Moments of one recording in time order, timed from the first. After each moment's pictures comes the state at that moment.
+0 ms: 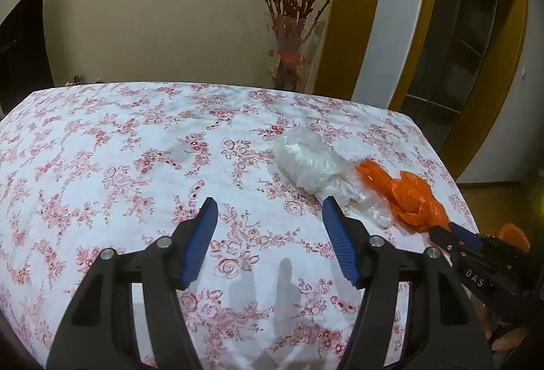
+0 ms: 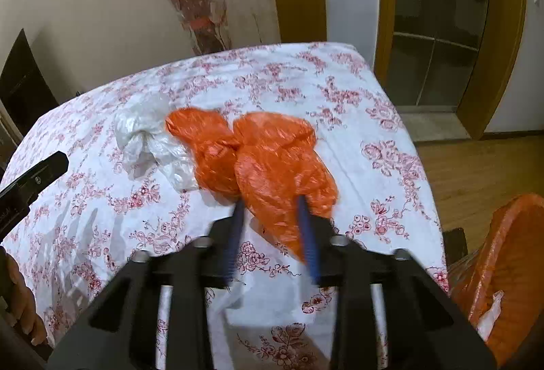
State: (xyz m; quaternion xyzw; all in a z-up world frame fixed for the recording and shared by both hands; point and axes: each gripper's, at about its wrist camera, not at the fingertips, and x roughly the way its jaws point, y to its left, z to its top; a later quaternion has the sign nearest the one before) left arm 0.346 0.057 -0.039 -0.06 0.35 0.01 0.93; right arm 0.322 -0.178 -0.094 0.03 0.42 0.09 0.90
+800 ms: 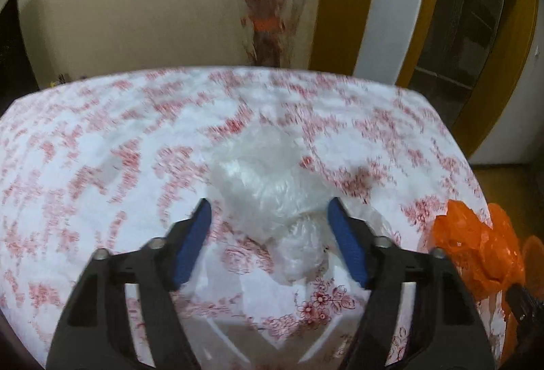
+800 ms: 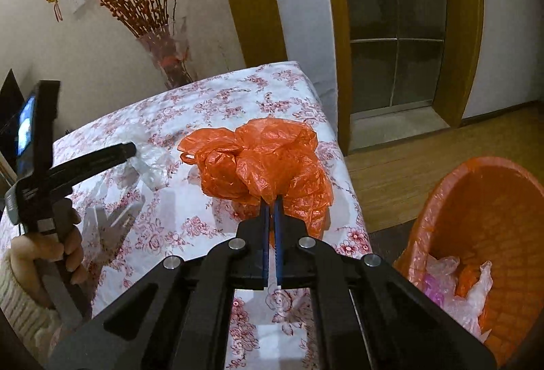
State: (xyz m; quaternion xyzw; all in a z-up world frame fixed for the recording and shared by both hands) left arm 0.432 0.010 -0.076 -0.04 0.42 0.01 0.91; right arm 0.277 -0.235 -0.075 0.09 0.37 0.04 0.92
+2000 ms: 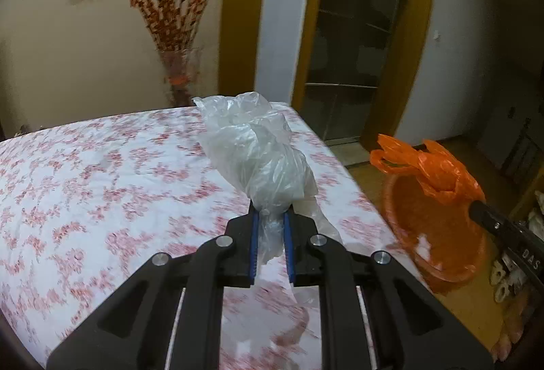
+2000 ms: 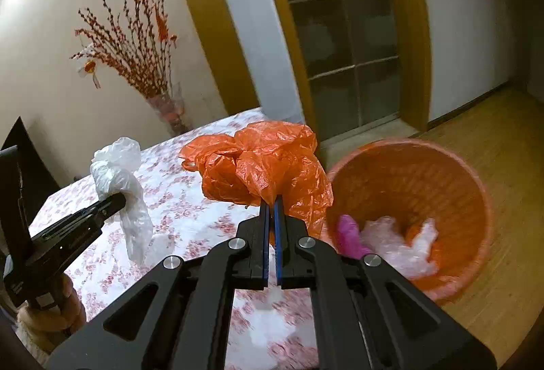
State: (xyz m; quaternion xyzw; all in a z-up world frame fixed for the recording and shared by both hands) left arm 0.217 -0.051 0.010 0.00 0.31 -0.16 0.94; right arm 0.106 -0.285 -0.003 0.14 0.28 -0.02 0.95
